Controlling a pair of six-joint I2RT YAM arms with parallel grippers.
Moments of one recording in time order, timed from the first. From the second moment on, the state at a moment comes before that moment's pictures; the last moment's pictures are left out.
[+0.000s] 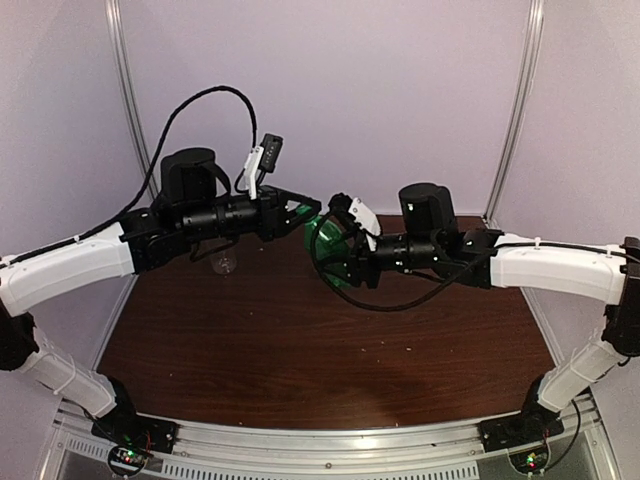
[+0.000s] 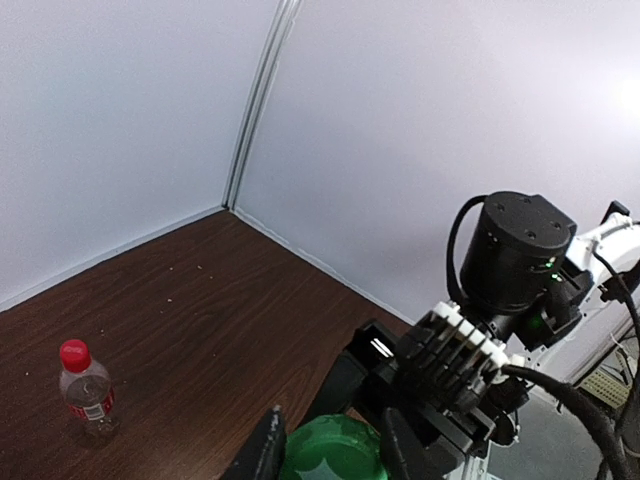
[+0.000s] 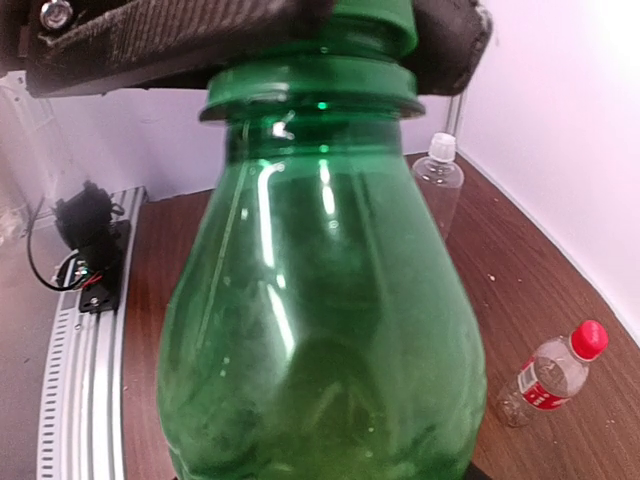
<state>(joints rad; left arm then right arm) -0.85 1.37 1.21 0.04 0.31 -0.31 0.86 1.49 1.15 0.01 -0.39 -0.12</state>
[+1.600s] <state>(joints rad) -0.84 1.26 1.18 0.08 0.83 0.00 0.83 1.52 1.21 -0.14 -1.02 -0.16</state>
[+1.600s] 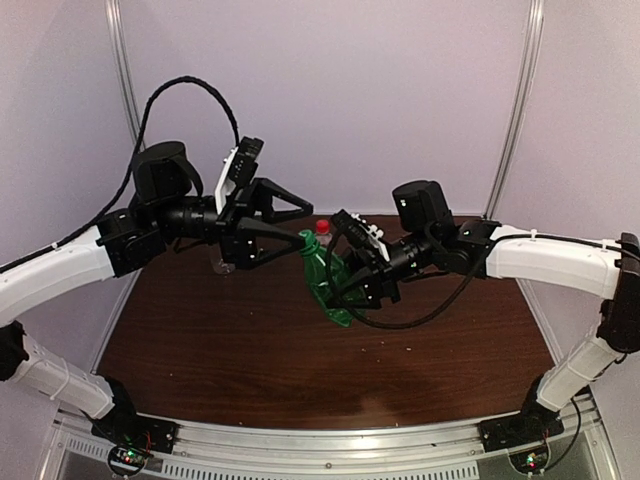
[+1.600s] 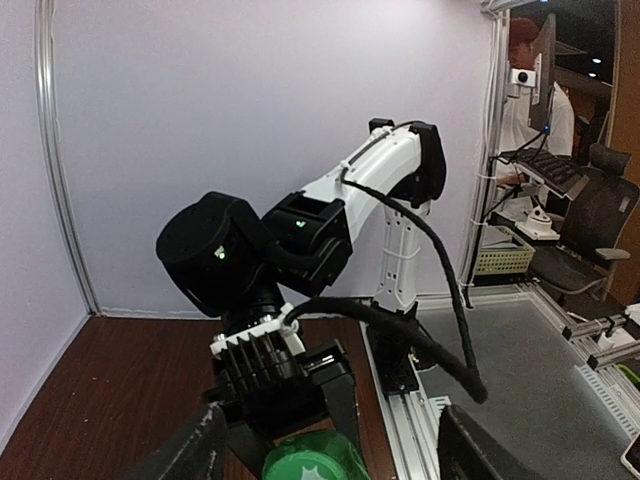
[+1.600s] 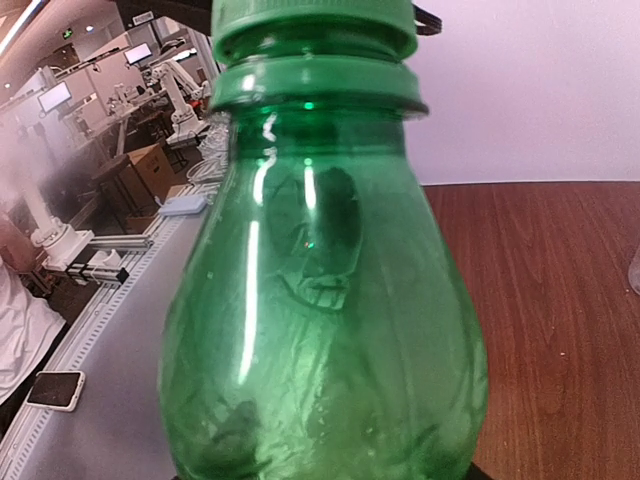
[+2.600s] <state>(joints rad) -0.83 1.35 1.18 0.16 0.93 -0.04 0.82 1.53 1.21 -0.13 -1.09 -0.15</state>
